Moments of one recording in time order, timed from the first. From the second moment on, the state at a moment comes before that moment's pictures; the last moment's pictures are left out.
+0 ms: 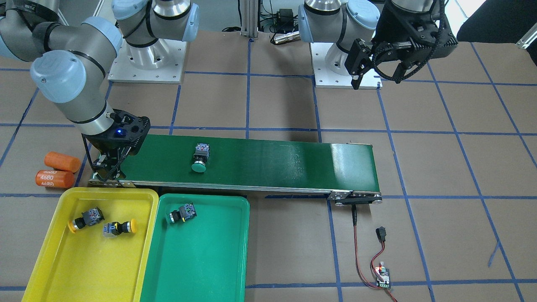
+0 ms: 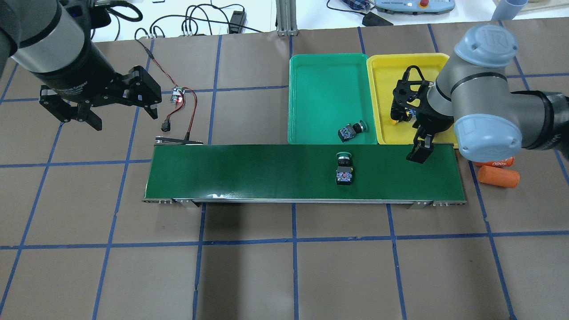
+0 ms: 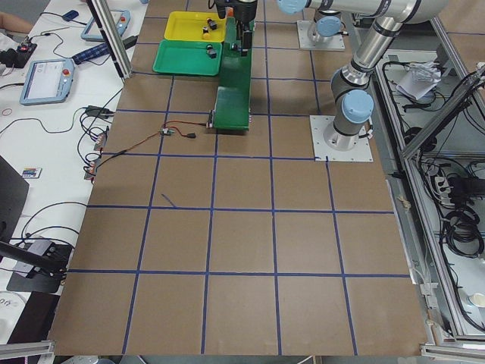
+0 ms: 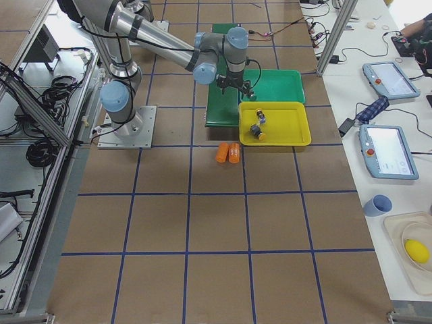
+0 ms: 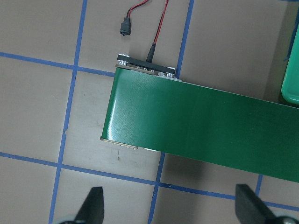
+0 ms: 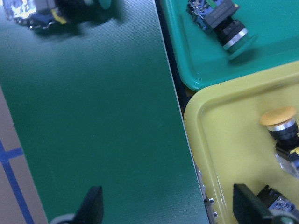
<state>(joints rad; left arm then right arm) -1.54 -1.43 -1.62 -1.59 1.60 -0.17 1.45 -1.45 1.96 -2.09 -1.53 -1.25</state>
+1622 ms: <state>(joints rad) -1.54 -1.43 -1.62 -1.59 1.60 -0.18 1.45 -1.45 1.96 -2.10 -1.53 -0.19</state>
